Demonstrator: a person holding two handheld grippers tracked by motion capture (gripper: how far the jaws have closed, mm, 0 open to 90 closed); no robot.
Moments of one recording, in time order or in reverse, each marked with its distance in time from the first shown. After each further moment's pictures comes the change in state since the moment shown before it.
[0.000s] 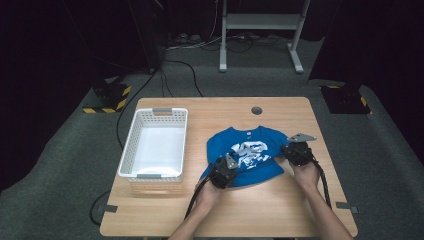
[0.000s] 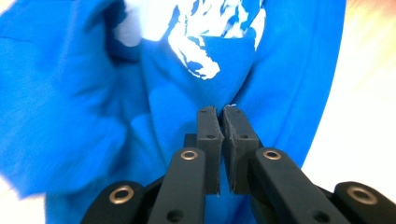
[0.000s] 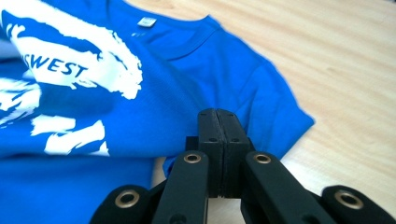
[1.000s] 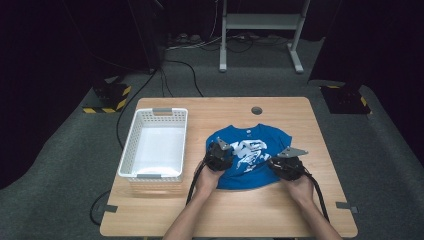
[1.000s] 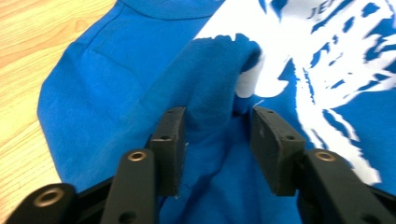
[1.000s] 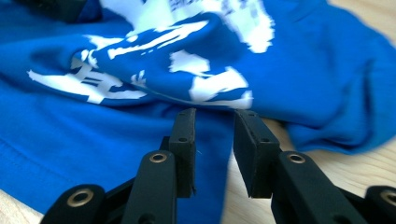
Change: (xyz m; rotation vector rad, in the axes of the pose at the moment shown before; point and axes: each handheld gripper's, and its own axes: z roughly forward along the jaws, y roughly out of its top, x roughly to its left) left arm 0.048 0.019 0.028 -0.037 0.131 -0.163; right arm 0.045 -0.025 -0.009 0.007 0.170 -0.080
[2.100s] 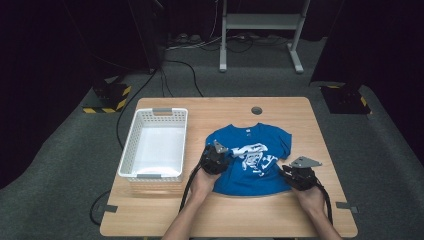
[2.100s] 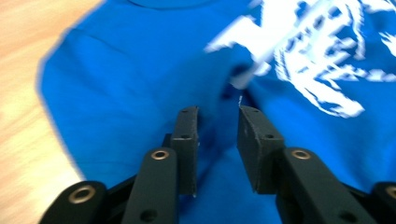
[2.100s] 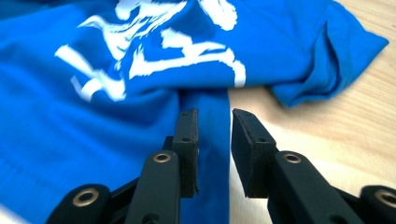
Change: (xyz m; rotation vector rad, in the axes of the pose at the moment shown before) left arm -0.001 -0.011 -0.017 0.016 -0.034 0.037; right arm -0.006 -0.032 -0.027 -0.029 -0.054 0.024
